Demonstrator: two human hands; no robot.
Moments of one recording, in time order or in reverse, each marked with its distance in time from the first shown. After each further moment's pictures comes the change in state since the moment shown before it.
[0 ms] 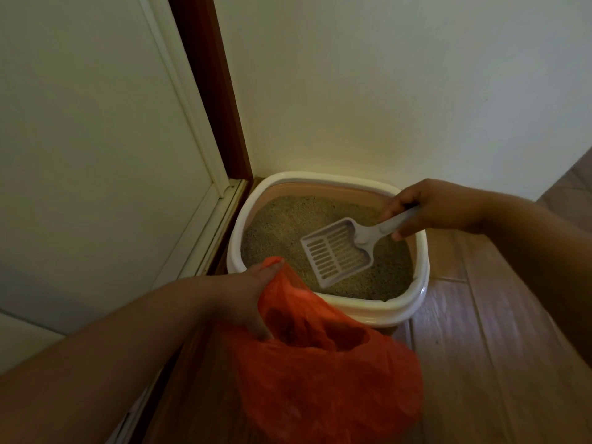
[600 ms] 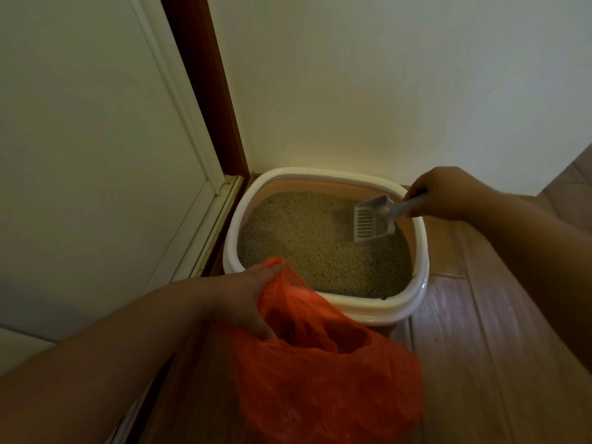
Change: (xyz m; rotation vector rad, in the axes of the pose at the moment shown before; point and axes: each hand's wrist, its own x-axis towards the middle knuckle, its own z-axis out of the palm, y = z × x) left_hand 0.011 -0.004 0.004 -0.038 0.001 0.015; right_hand 0.028 0.029 -0.008 -0.465 0.307 0.163
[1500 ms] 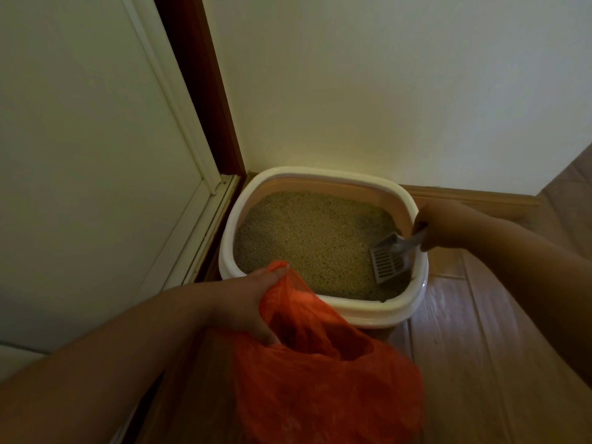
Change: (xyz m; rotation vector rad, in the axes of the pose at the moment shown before) left_hand 0.013 -0.003 0.006 -0.025 -0.009 0.049; right_hand 0.005 0.032 0.050 -0.200 -0.232 0.102
